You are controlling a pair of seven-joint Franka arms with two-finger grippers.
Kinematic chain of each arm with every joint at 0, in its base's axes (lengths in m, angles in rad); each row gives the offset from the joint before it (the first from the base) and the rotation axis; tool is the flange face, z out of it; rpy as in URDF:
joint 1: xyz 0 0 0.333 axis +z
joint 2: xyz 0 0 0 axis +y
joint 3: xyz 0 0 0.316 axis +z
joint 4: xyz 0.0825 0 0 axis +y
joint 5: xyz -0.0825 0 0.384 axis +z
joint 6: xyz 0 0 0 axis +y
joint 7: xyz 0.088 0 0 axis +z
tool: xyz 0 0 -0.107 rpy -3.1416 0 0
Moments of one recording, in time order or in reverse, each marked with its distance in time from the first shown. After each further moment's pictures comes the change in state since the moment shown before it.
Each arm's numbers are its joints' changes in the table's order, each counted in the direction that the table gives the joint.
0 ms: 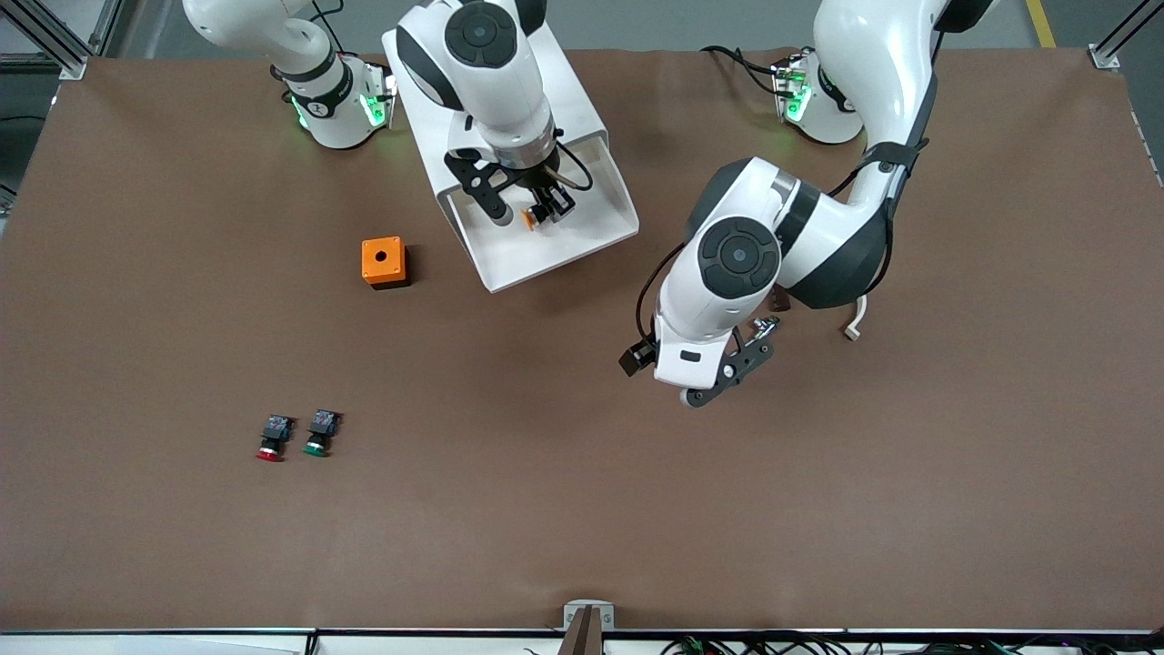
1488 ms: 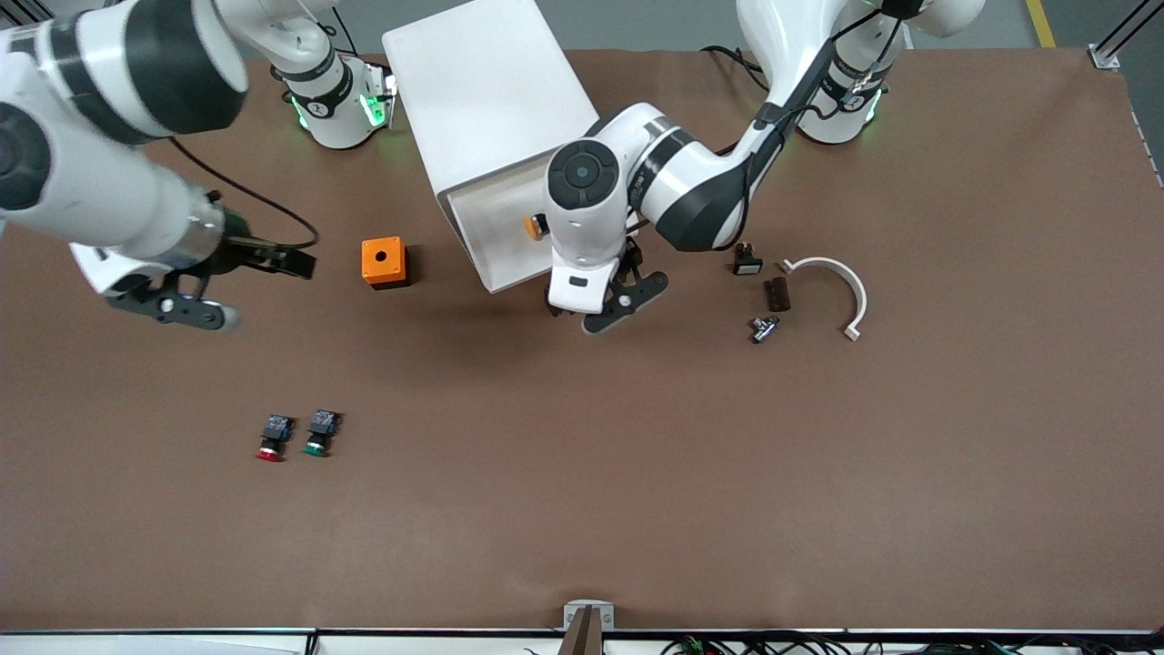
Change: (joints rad) left arm -0.229 0.003 -0.008 0.068 0.094 -0.057 0.198; right arm -0.644 0.004 -0.042 -0.340 -0.098 0.618 1.387
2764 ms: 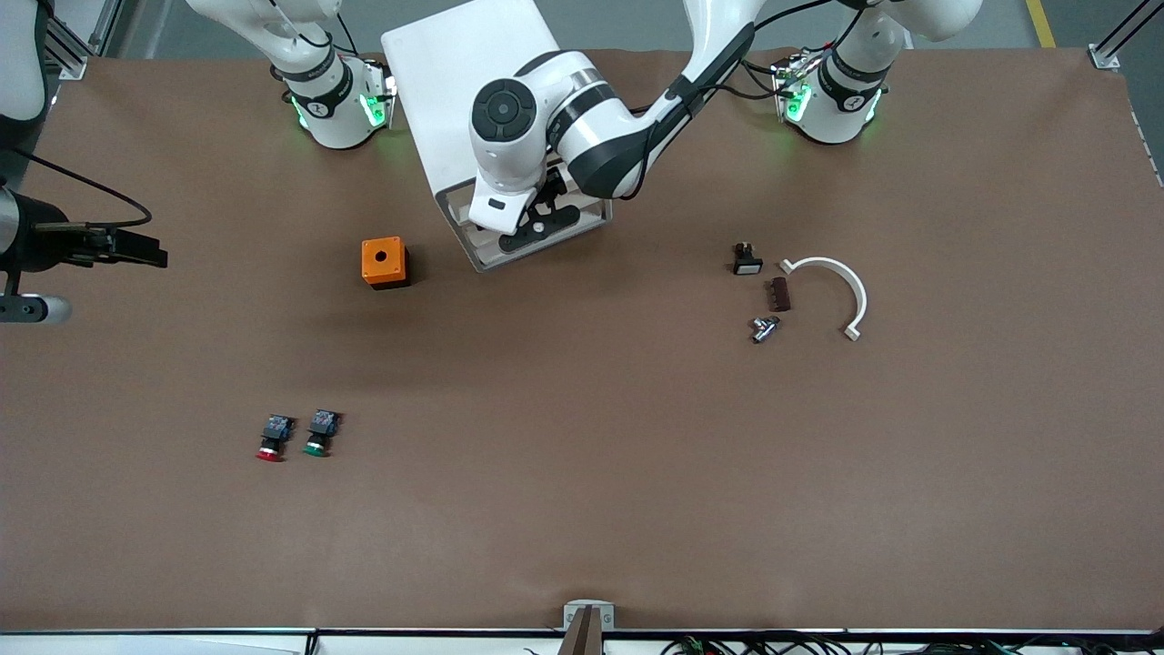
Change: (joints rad) left arm -0.133 0.015 -0.072 0.044 -0.190 -0.043 0.044; right arm -0.218 -0.003 0.008 -0.079 -0.048 0.070 0.350
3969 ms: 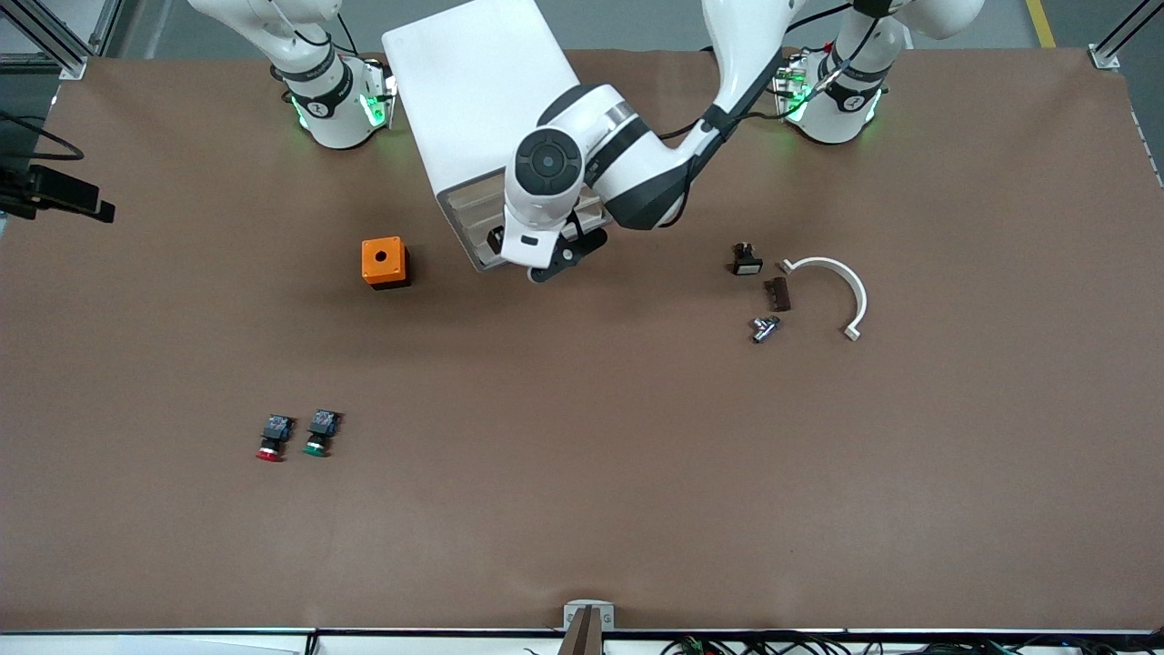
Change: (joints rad) left arm 0.107 -0.002 0.004 0.003 -0.102 0.006 0.002; right arm -0.049 -0.081 -0.003 -0.079 0.045 0.115 -0.019
